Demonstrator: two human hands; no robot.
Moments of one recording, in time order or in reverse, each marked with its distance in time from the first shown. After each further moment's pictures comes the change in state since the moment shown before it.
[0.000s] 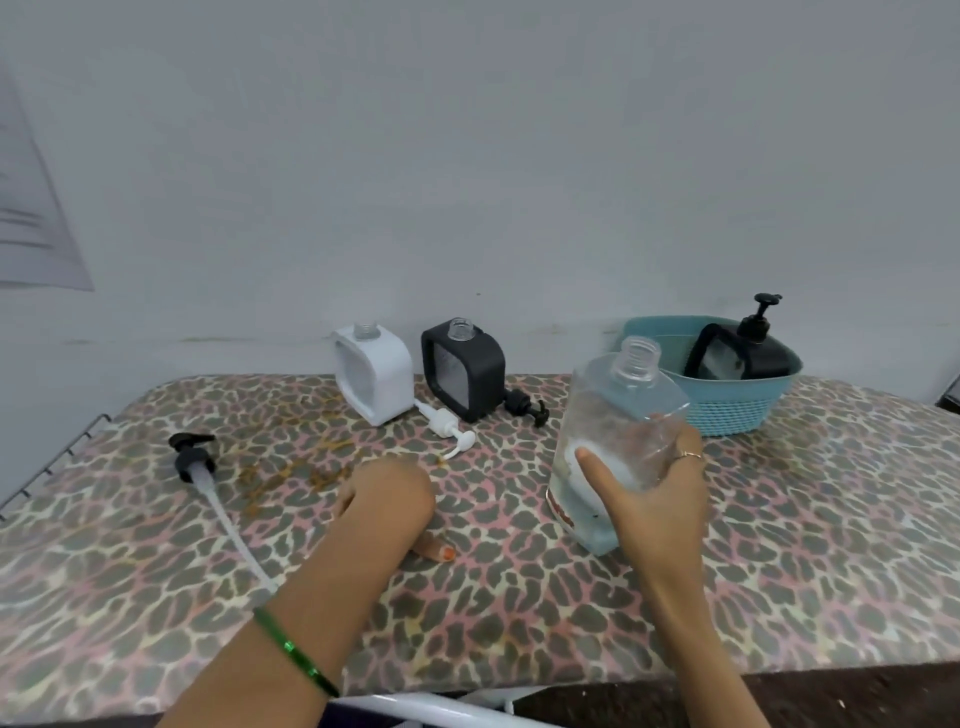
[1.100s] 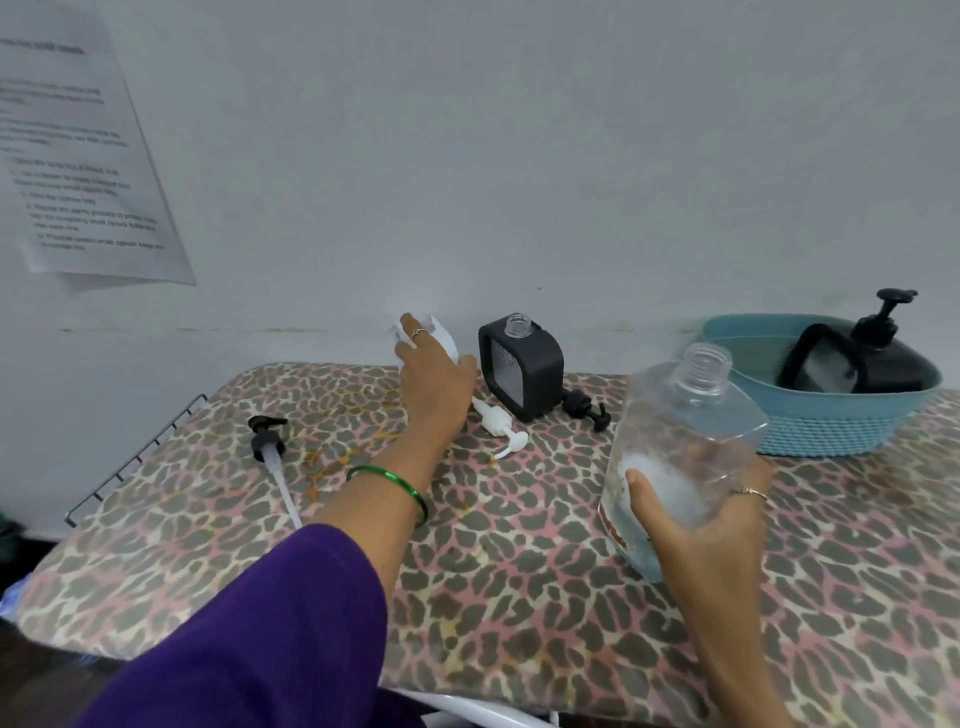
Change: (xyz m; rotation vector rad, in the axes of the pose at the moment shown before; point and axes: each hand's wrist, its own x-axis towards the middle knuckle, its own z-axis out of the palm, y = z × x) left_hand 0.036 -0.011 -0.052 -1.138 0.944 -0.072; right_hand 0.001 0.019 0.004 0.063 -0.105 0.029
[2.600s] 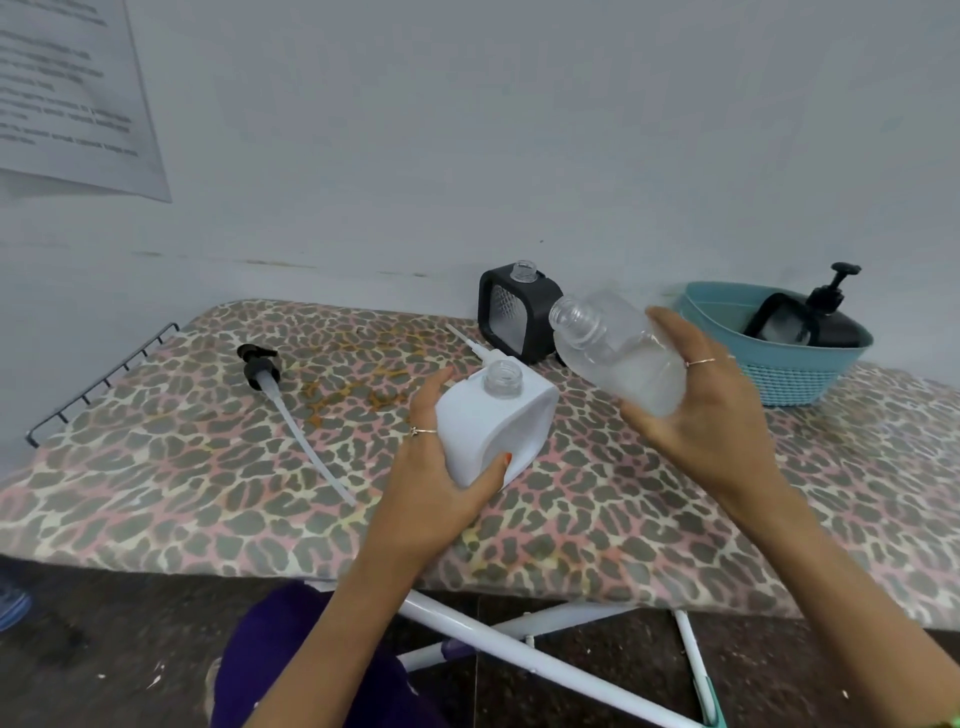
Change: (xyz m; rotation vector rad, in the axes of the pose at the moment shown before) left_hand -0.152 -0.087 -0.058 -0.379 -0.198 0.436; right_hand 0.017 -0.041 -0.003 -0.758 -0.183 -0.686
